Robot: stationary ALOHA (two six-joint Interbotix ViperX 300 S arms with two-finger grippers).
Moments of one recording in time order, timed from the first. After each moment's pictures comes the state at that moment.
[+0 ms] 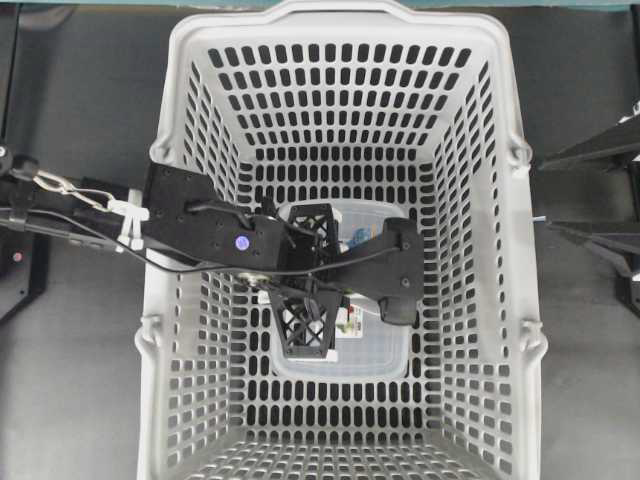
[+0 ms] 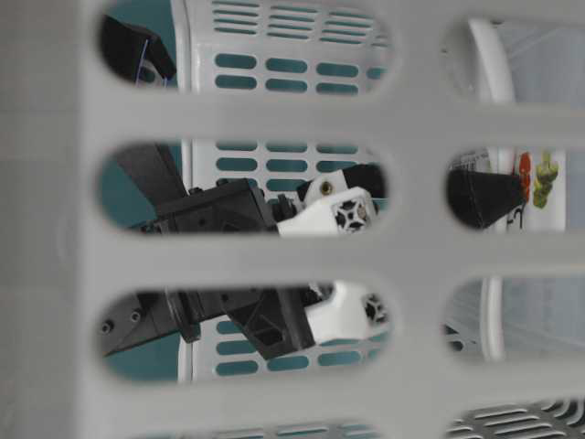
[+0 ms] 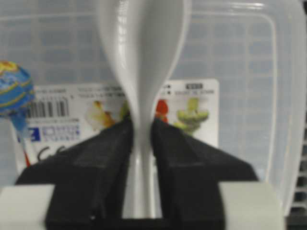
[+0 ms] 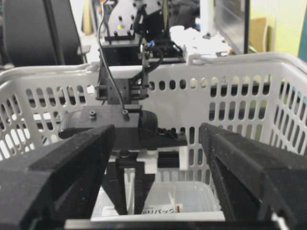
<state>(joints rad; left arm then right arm) -0.12 0.25 0.10 0.04 0.81 -0.10 0.01 -0.99 1.19 0.01 -0.23 0.04</state>
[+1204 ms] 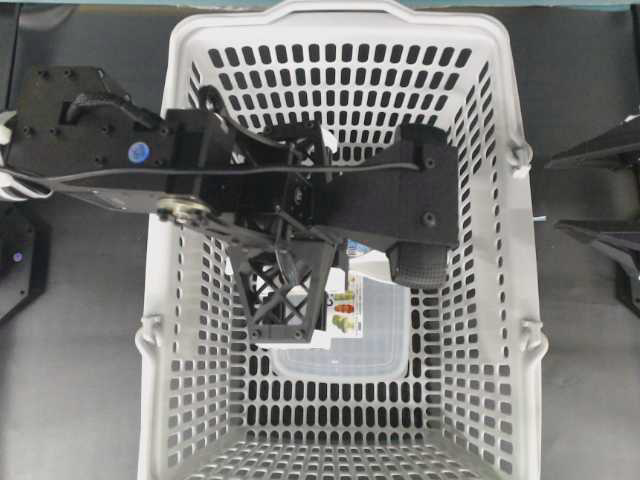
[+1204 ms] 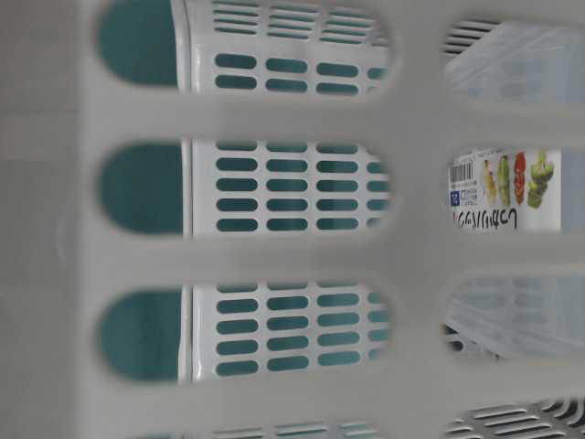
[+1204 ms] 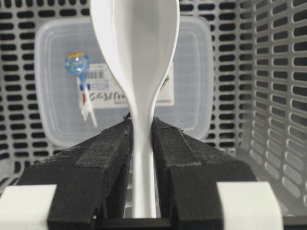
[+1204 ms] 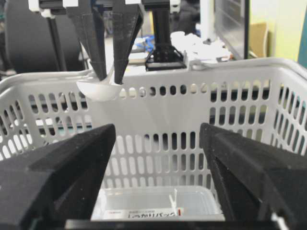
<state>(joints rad) -0.13 0.14 -0.42 0.04 1.40 -0.11 0.01 -1.01 1.19 0.00 -0.23 0.05</state>
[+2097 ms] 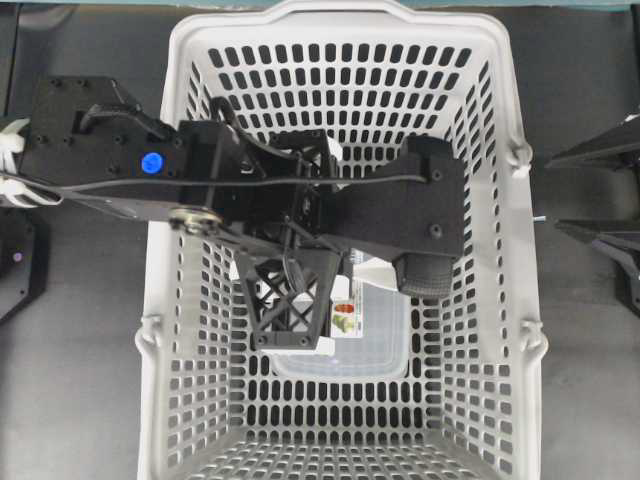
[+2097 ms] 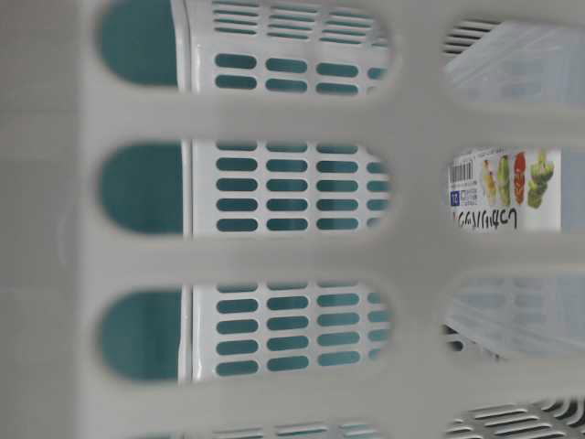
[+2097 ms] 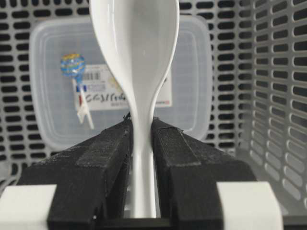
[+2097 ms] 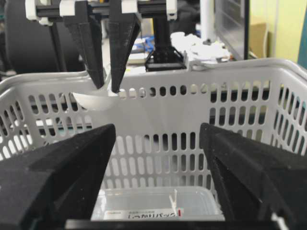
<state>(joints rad) -0.13 0.16 -0.42 0.04 1.39 -0.10 0.01 -1.01 1.19 0.01 -0.23 0.05</state>
